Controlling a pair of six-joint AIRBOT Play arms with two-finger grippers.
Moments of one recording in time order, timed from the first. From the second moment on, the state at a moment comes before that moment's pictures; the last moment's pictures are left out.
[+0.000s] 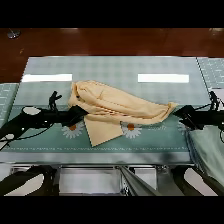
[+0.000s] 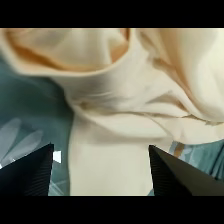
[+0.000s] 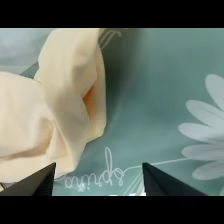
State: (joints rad) left arm -0.06 -1.21 0.49 0.45 -0.80 -1.19; right arm -0.51 -1.05 0.60 -0.92 1.12 1.32
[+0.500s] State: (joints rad) left arm -0.17 -1.31 0.57 0.43 -0.82 -1.12; right arm -0.51 -1.05 0.60 -0.90 1.09 1.33
